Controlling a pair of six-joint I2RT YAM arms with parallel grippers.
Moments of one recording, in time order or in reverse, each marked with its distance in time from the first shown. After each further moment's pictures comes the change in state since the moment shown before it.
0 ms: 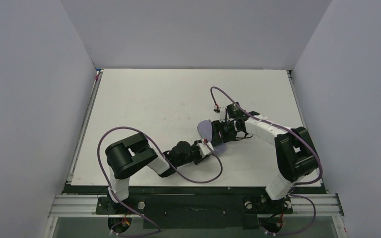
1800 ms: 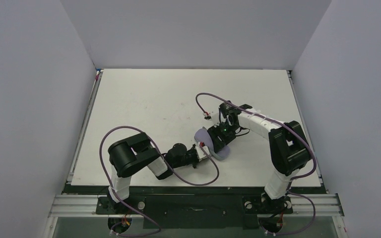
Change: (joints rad) left arm 0.036 0.048 -0.056 0.150 0.145 -0.020; right arm 0.040 0.092 0.158 -0.296 0.024 -0.357
